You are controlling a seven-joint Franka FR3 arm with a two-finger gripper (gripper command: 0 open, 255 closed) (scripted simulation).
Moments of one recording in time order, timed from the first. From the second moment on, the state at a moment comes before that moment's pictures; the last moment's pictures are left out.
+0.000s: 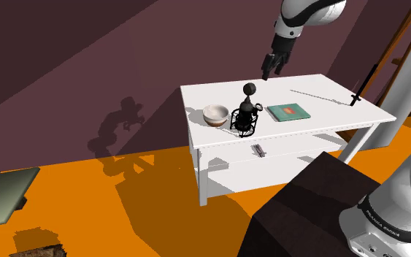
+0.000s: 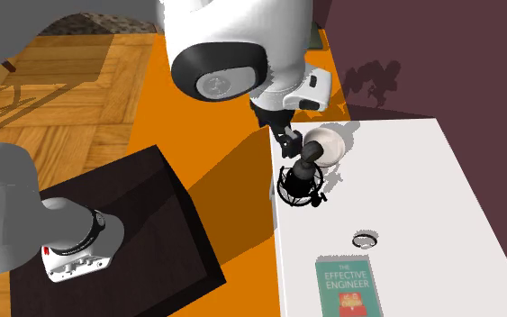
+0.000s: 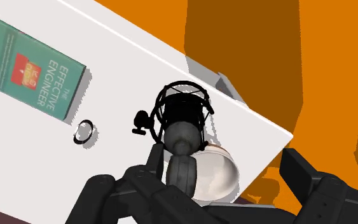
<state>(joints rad) 0.01 -0.12 -0.21 -2.14 0.03 2.12 -0.28</state>
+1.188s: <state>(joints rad) -0.04 0.34 -0.20 -1.85 0.25 2.26 -0.51</state>
